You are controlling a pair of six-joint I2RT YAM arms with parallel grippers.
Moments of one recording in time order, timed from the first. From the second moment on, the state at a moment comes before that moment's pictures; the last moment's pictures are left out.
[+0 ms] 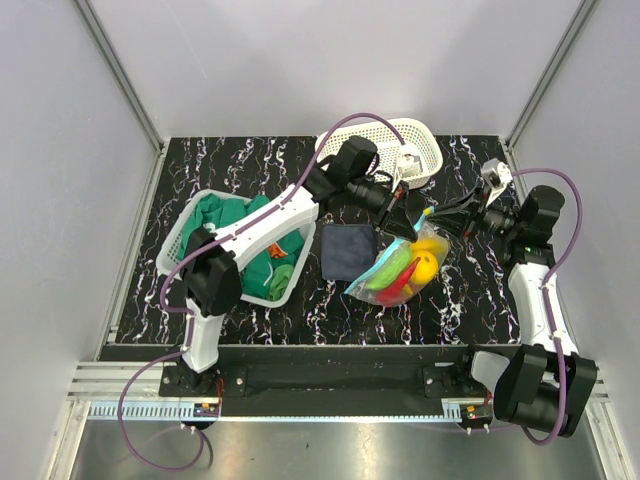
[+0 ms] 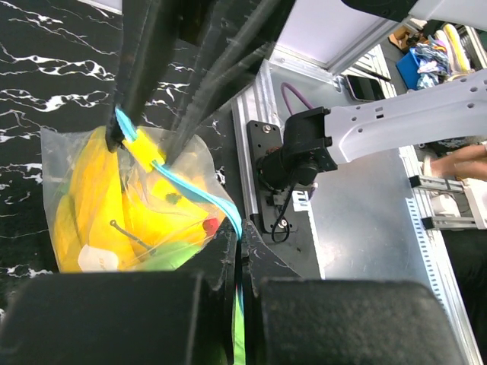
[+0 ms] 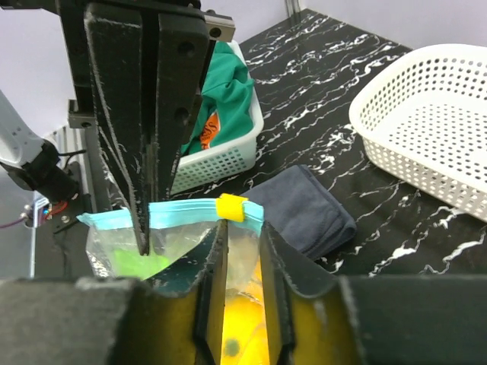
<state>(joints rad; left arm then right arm) -0.81 2.00 1.90 -0.40 1.04 -0.13 -0.25 1.10 0.78 0.22 -1.36 0.14</state>
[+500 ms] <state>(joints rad) -0.82 1.99 1.89 -0.37 0.96 -0.16 -0.25 1.01 0.78 0.12 -1.29 0.13</state>
